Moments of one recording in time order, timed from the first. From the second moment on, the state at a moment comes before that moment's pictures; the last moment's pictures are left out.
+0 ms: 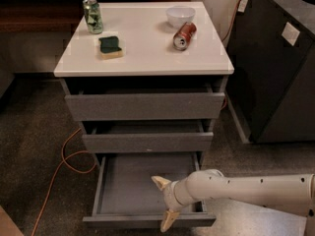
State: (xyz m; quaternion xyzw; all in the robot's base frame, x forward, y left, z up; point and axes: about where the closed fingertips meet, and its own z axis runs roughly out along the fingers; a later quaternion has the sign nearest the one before) arm 0.453 -0.018 0.399 -0.74 0.59 0.15 0.28
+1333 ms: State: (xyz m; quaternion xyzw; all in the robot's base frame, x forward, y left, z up) arm 0.480 -0.034 0.505 -0.75 0.58 0.16 0.28
